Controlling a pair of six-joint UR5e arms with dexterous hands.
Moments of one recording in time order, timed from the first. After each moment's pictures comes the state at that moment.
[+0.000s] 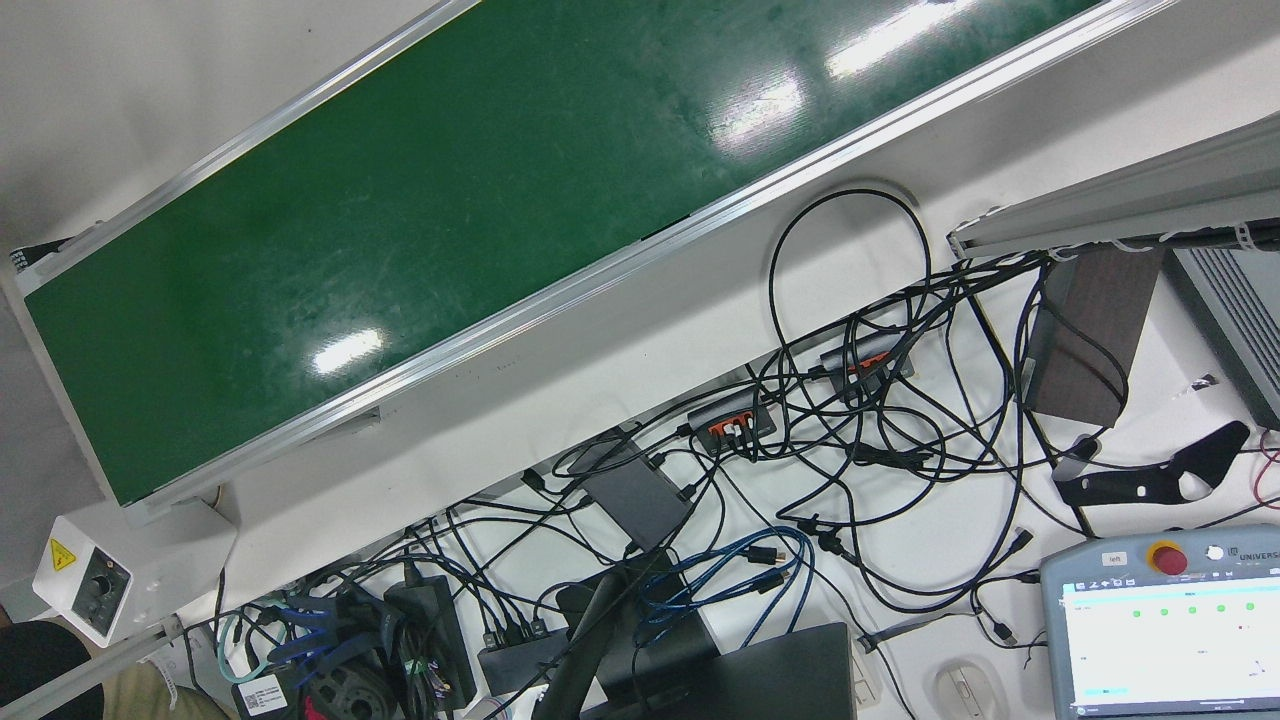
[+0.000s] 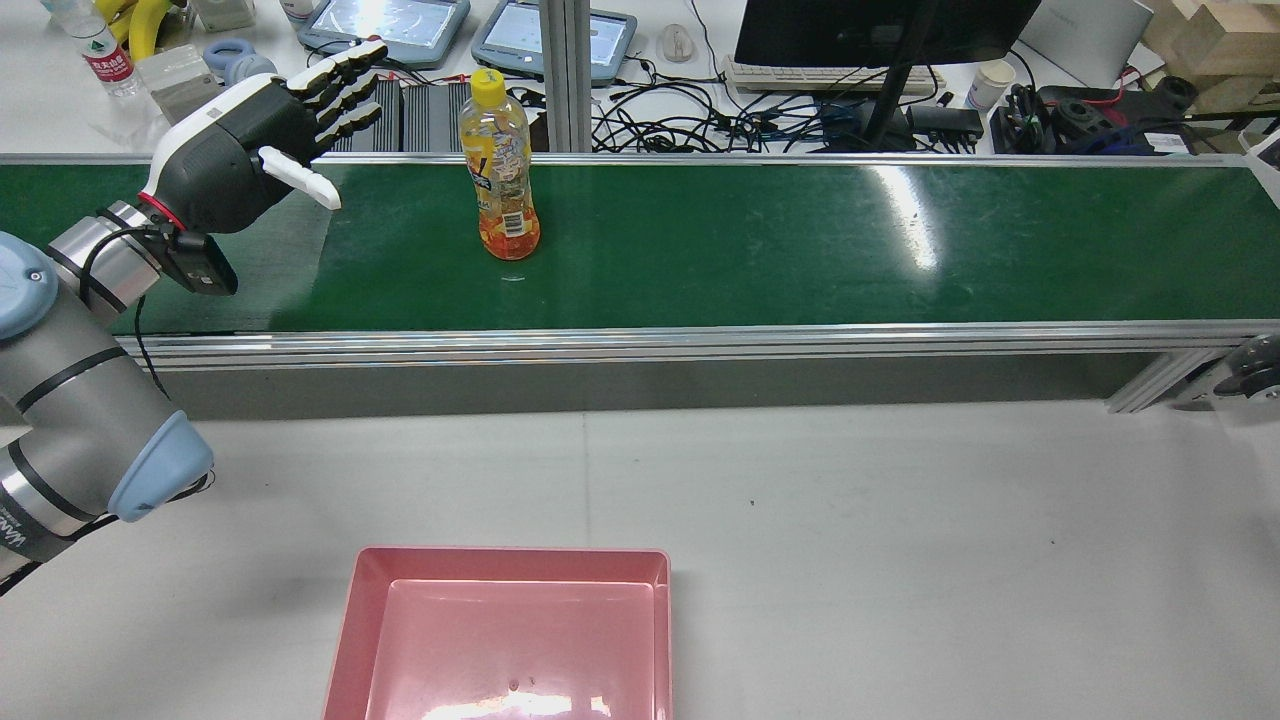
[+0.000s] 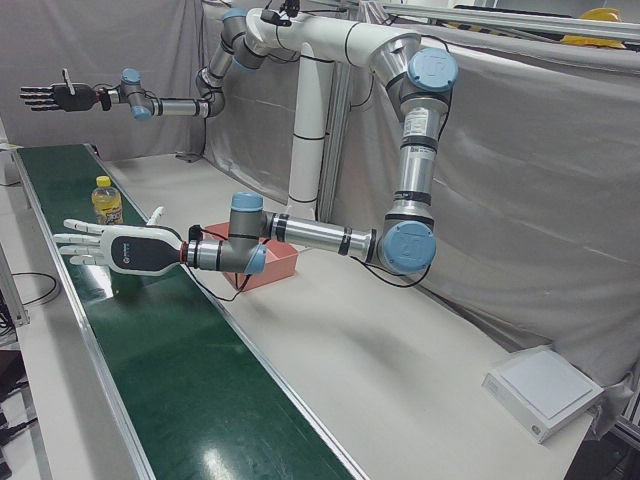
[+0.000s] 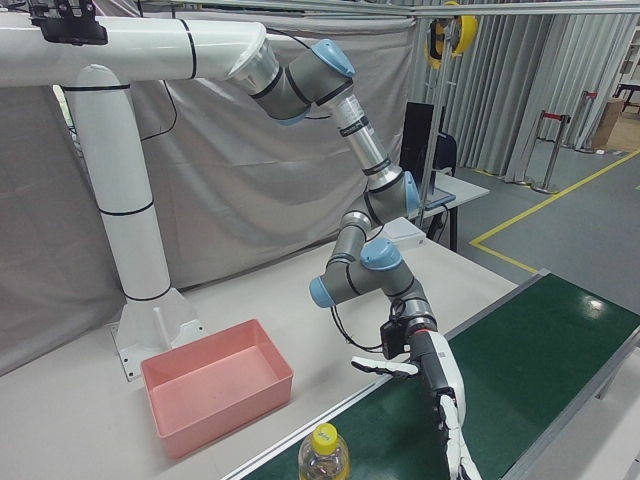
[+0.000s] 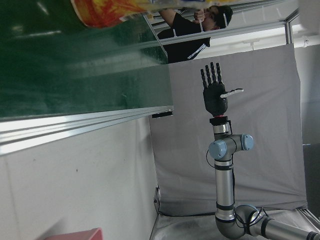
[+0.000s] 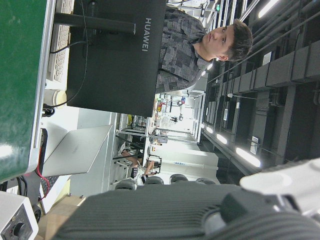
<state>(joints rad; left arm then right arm) -0.92 -2.10 -1.62 0.11 1.37 0.37 1.60 -1.57 1.65 -3.27 -1.58 -0.10</state>
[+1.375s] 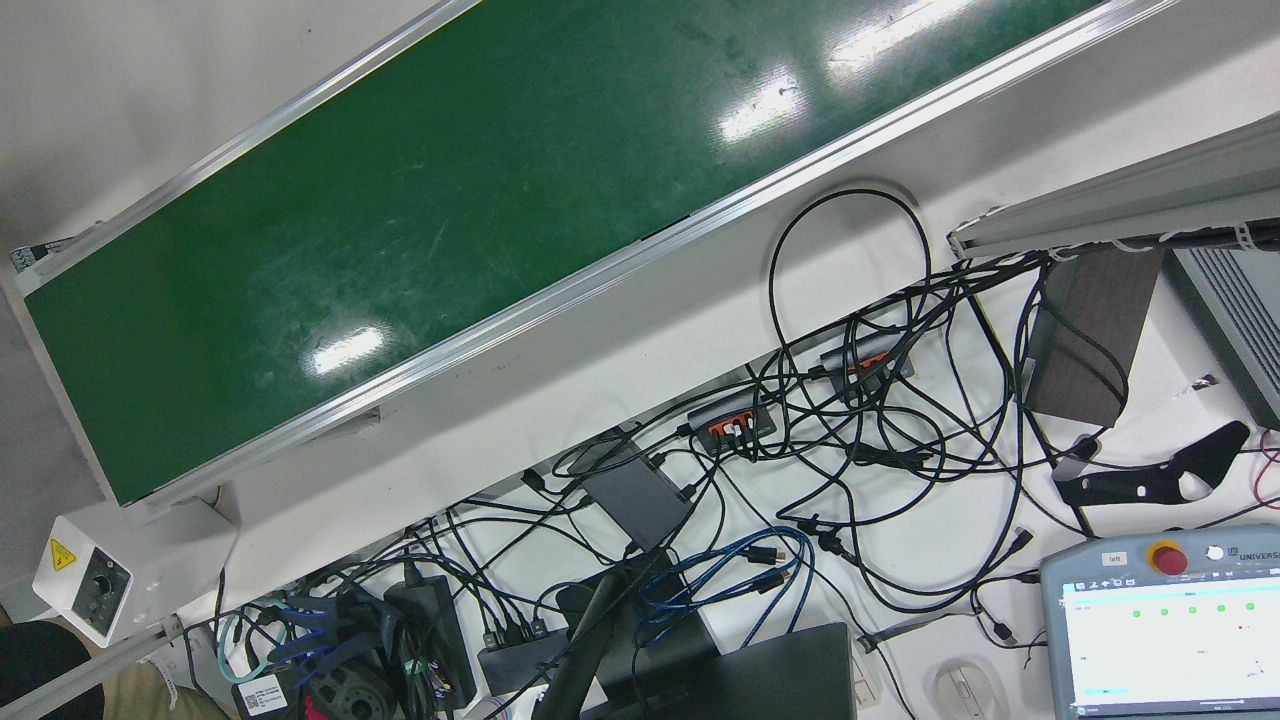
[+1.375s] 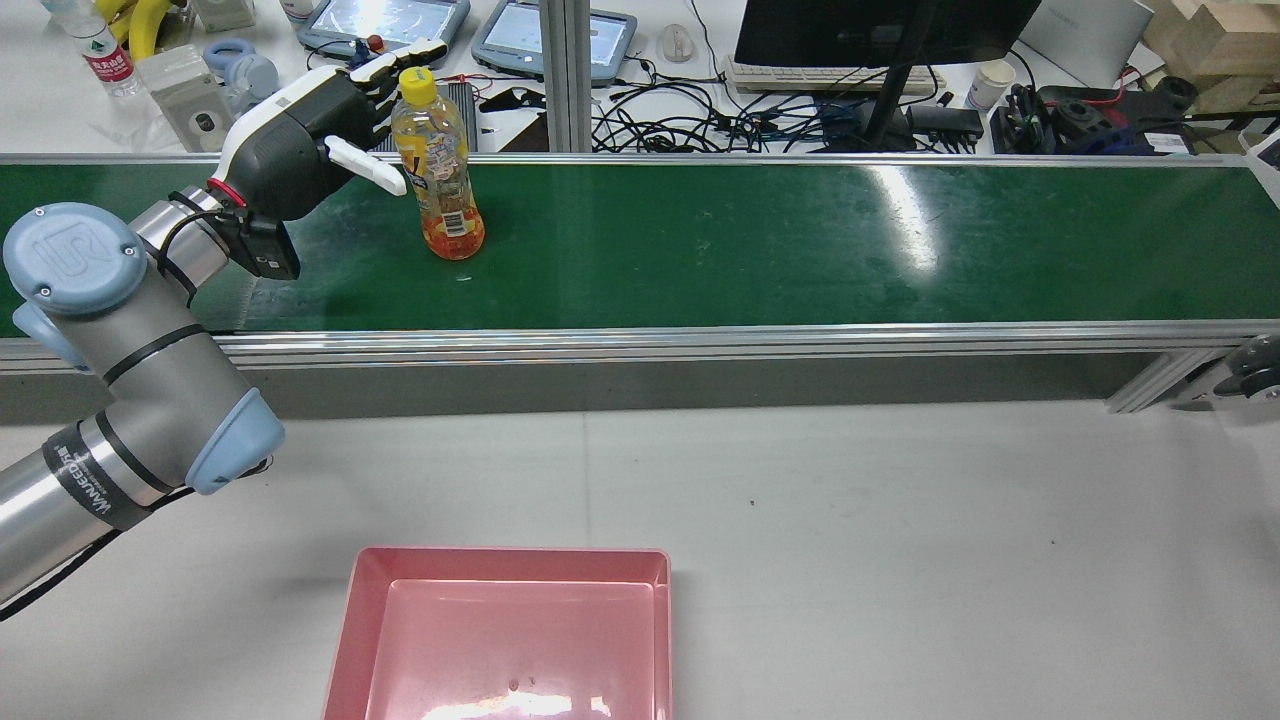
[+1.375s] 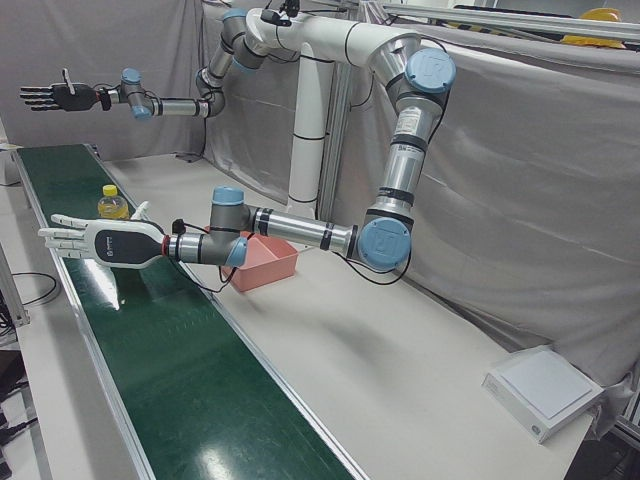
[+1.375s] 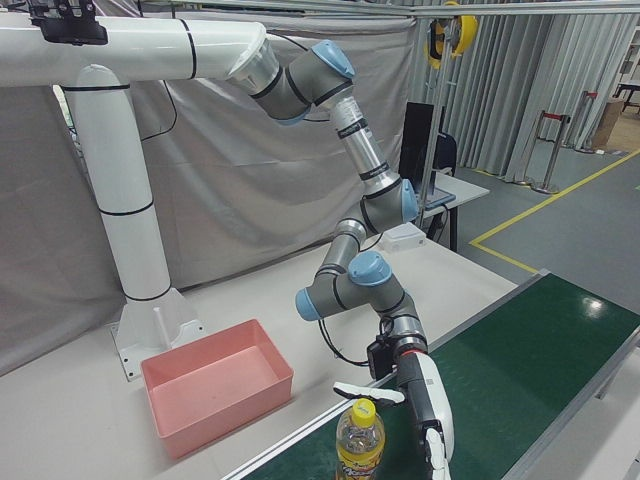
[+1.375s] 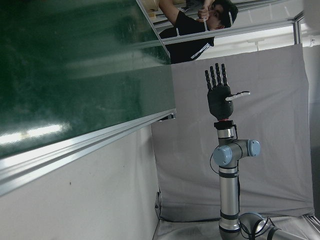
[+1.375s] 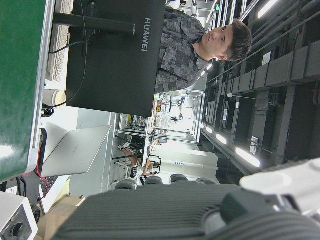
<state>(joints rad) -0.89 -2.22 -1.53 0.14 1.36 0.39 1.60 -1.57 1.65 -3.27 -1.58 -0.10</state>
